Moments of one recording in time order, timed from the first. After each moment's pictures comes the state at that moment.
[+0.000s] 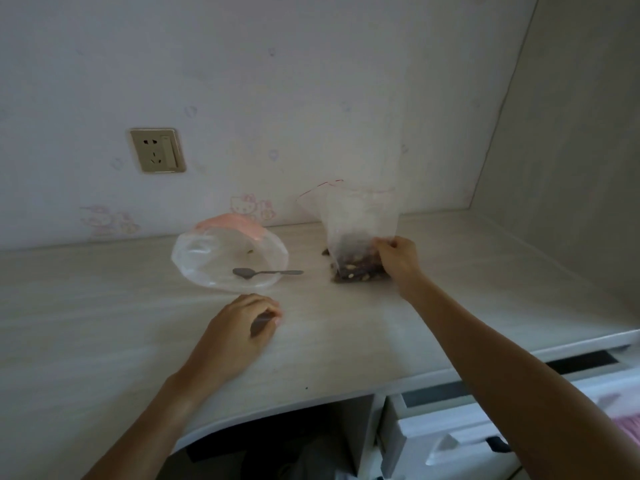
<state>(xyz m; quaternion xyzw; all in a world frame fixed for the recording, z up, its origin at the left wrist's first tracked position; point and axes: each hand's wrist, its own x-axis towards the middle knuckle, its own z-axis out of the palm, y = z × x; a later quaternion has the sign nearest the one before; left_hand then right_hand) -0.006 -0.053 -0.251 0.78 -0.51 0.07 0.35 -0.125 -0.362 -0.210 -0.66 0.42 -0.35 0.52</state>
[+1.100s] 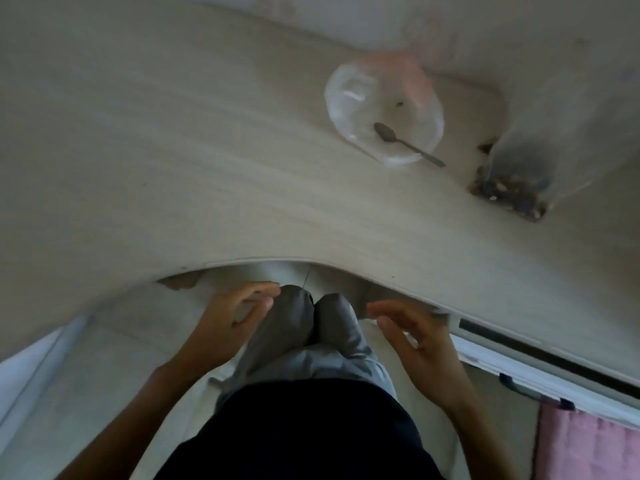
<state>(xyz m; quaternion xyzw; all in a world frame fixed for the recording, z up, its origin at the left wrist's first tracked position) -0.178 0.153 -0.220 0.85 -0.14 -0.19 0.48 -0.279 -0.143 -0.195 -0.82 0.12 0.07 0.55</state>
